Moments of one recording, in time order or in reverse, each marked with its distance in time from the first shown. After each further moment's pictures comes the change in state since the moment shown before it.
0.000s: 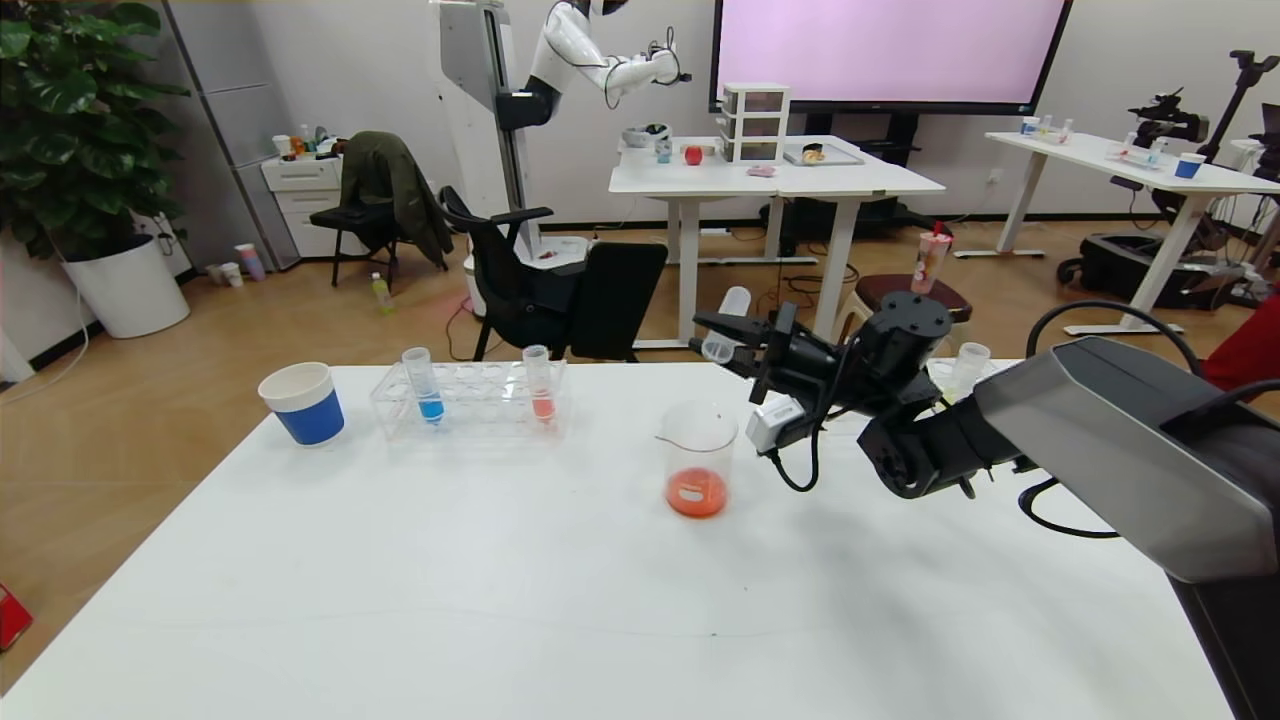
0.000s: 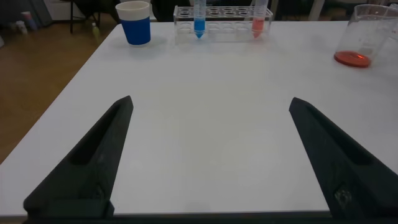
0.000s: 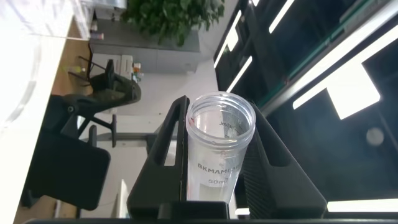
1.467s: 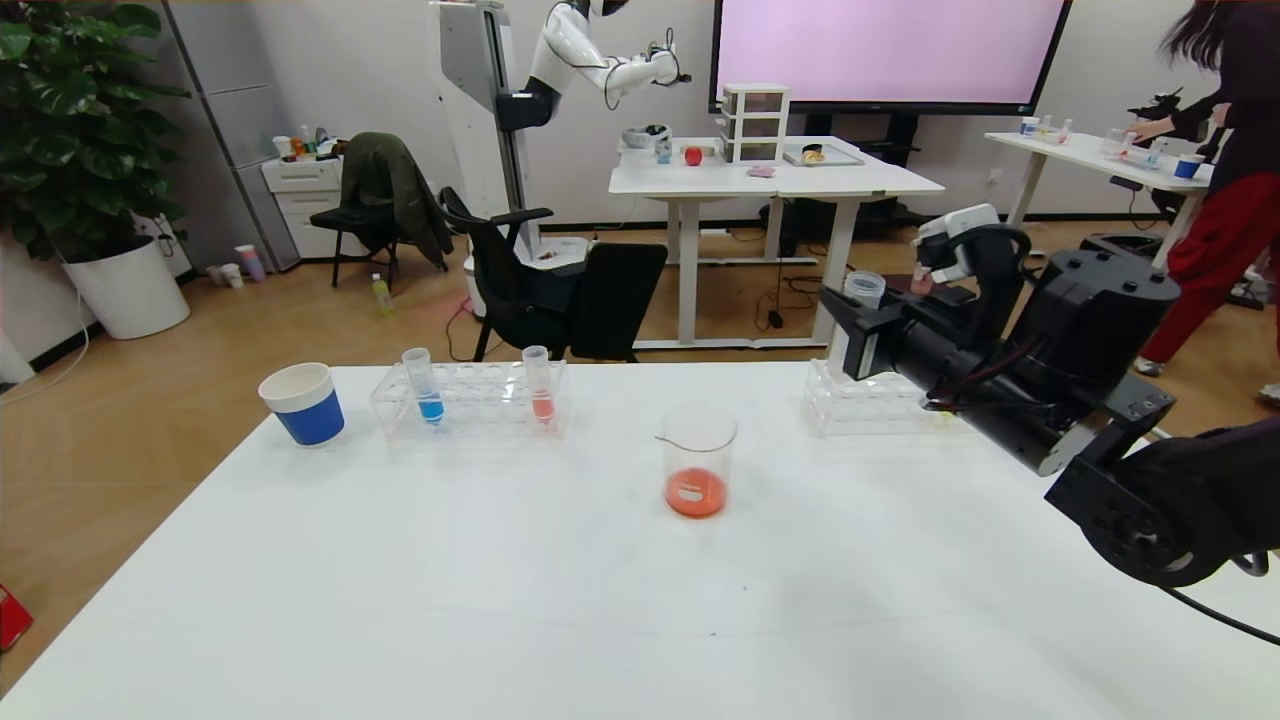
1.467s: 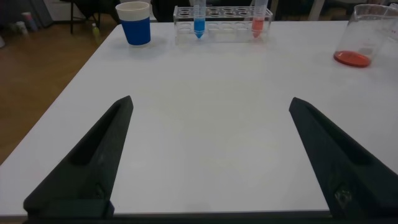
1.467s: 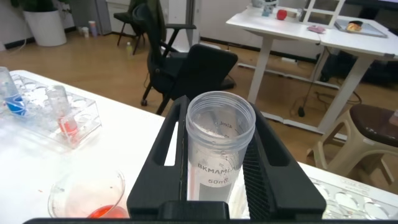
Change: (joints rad) left arm 0.000 0.000 0.000 0.000 0.000 0.000; right arm 0.059 -0.582 0.612 0.196 -0.843 1.423
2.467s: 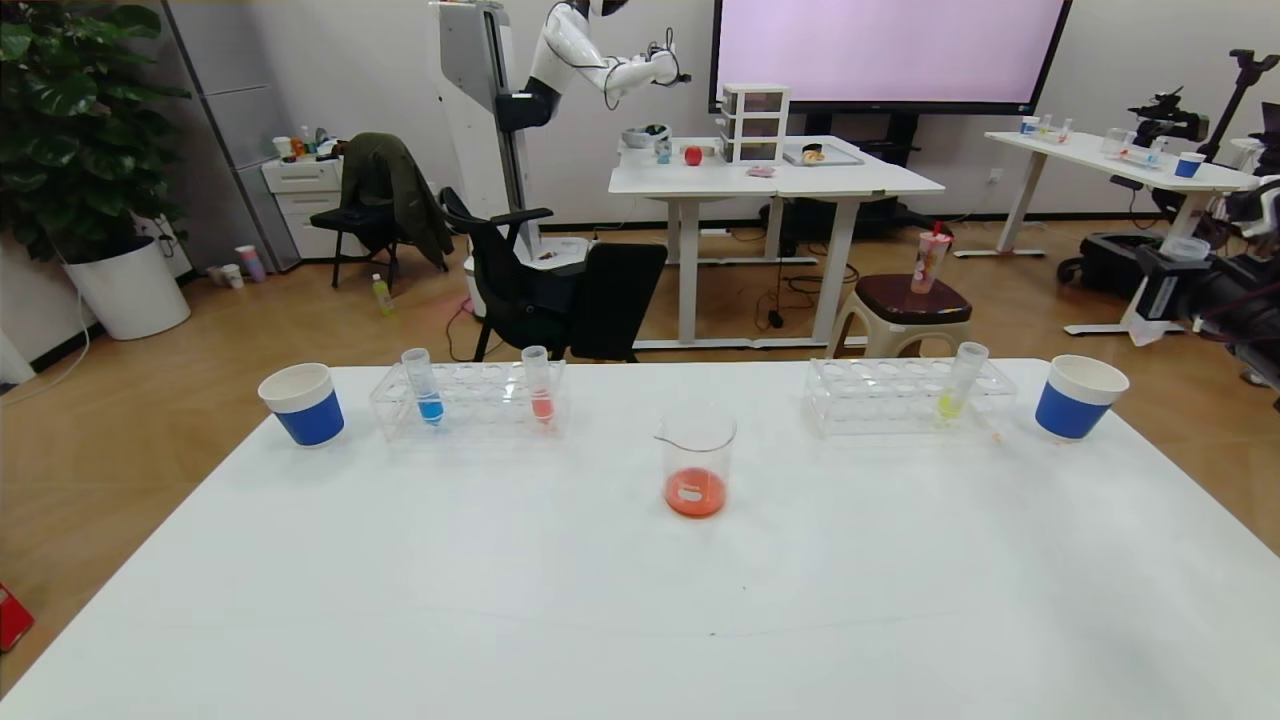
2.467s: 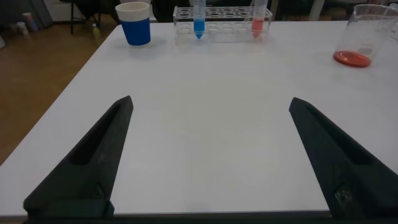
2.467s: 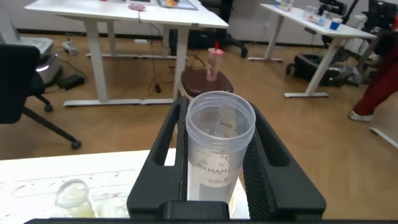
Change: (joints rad) left arm 0.000 0.000 0.000 0.000 0.000 0.000; right arm -0.695 0.051 -0.158 0.111 0.095 -0.030
